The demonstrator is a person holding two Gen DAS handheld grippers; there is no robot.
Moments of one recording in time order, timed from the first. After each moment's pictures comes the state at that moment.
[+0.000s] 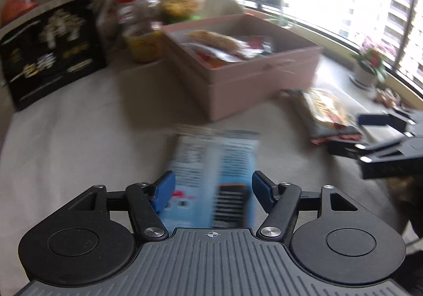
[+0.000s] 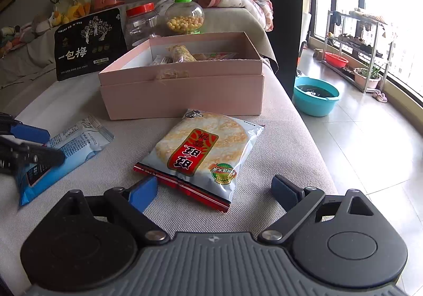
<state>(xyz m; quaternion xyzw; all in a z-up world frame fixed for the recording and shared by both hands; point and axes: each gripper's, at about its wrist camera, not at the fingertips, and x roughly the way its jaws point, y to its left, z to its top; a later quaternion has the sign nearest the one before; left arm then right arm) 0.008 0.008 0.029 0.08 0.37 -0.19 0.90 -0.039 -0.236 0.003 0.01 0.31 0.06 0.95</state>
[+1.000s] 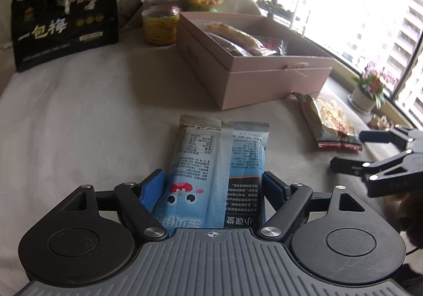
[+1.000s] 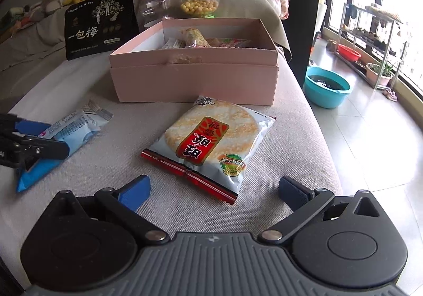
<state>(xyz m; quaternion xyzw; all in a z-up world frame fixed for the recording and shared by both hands) 0.003 0.027 0.015 0.00 0.38 -0.19 0.90 -0.034 -0.231 0.008 -0.01 0.35 0.09 0.93</state>
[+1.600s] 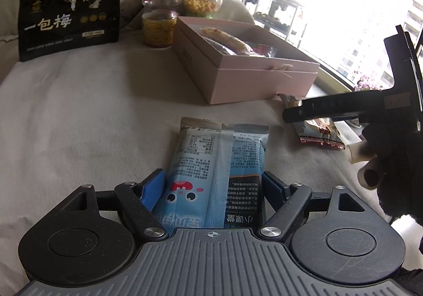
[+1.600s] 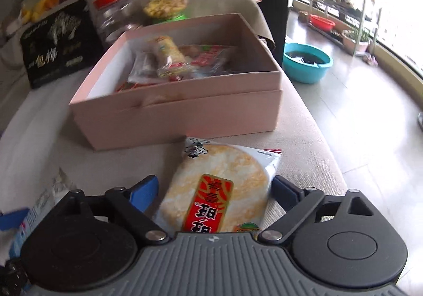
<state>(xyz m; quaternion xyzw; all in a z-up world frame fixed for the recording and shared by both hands) -0.021 0.026 0.009 -0.03 0.36 -0.20 0.91 0.030 -0.212 0.025 0.04 0.40 0.02 0.92</state>
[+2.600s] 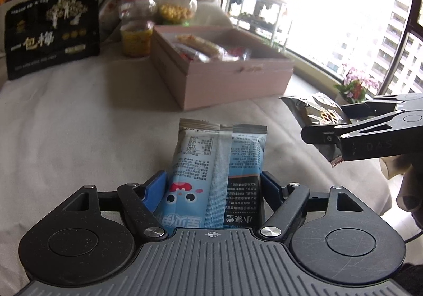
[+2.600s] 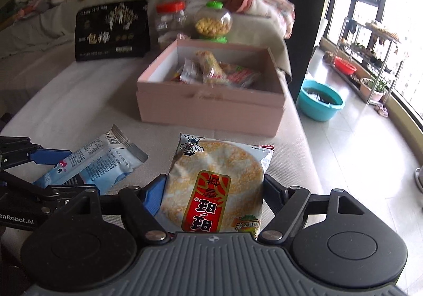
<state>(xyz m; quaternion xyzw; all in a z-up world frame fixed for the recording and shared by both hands) -0.037 0.007 0.024 0.00 0.34 -0.22 0.91 -0.054 -0.207 0.068 -0.05 0.34 0.08 0.94</state>
